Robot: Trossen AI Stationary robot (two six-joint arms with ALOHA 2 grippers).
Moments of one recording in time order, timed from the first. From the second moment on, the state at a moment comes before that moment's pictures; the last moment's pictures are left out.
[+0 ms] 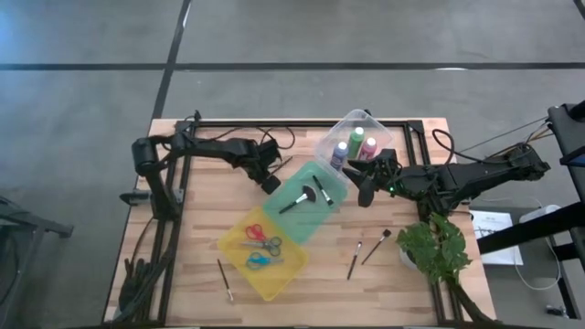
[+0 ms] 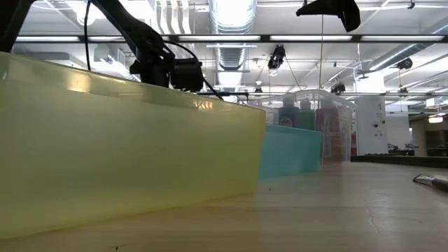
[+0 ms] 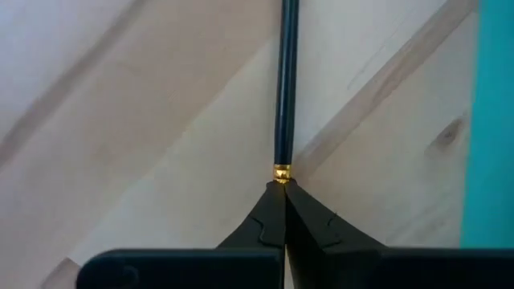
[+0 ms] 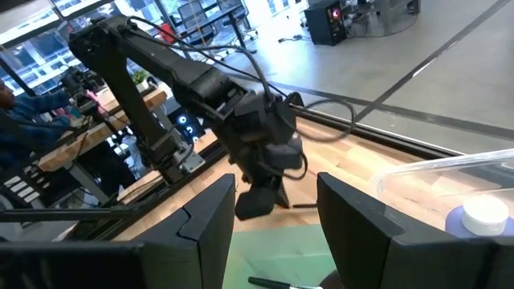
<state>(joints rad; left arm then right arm) 0.40 1.80 1.05 -0.61 0.02 -0.38 0.24 0.97 0.84 -0.14 0.70 0.63</state>
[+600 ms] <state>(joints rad) 0.43 1.66 1.06 -0.58 0.20 -0.31 0.24 0.97 0.84 -0.15 0.68 0.63</state>
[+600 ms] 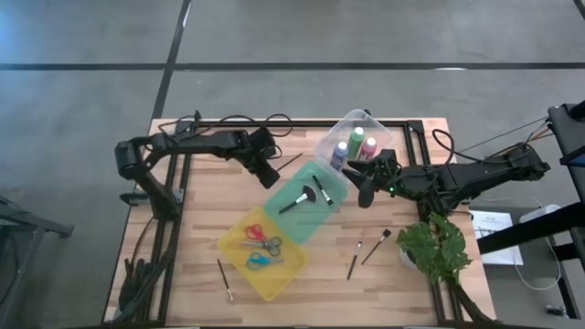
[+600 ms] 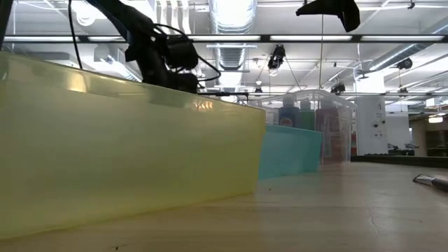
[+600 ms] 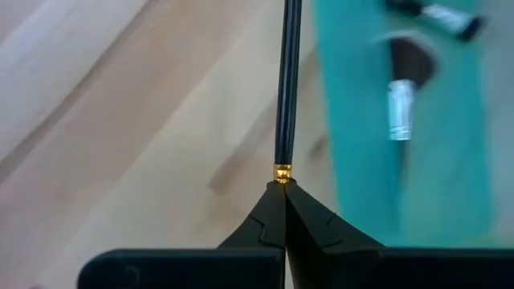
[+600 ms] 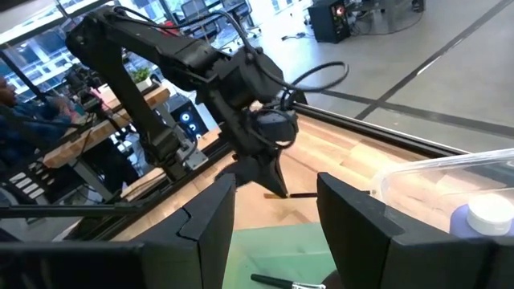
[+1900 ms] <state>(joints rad) 0.20 1.71 1.06 -0.34 0.29 -0.58 0.21 0.97 0.84 -0.15 0.68 0.63</state>
